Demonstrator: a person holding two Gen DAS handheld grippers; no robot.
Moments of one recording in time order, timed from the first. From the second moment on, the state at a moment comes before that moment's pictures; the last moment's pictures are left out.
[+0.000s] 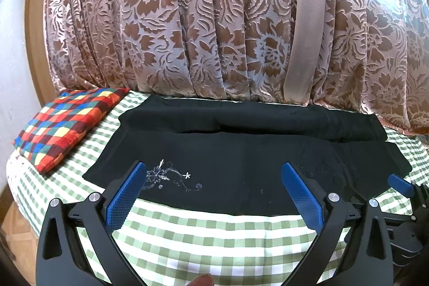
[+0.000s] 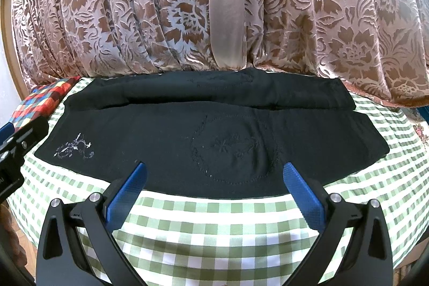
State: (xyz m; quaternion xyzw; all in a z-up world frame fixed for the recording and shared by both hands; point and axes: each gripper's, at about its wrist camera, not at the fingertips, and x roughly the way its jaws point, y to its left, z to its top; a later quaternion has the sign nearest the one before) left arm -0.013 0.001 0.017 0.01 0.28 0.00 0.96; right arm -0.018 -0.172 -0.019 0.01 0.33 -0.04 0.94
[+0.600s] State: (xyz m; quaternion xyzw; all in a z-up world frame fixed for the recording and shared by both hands) left arm 0.013 0.075 -0.052 -0.14 0.39 -0.07 0.91; right arm -0.002 -0.255 -0.074 0.29 0.44 0.13 0.84
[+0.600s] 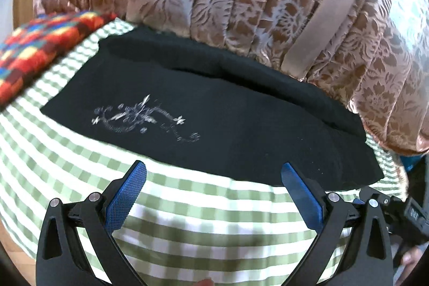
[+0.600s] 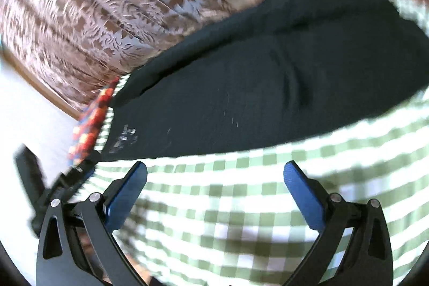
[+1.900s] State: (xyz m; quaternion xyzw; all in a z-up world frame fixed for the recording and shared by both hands) left arm -0.005 0.273 -0.075 -0.34 0.42 0.12 0.83; right arm -0.004 -0.285 -0.103 0.28 0.47 0.16 0.82
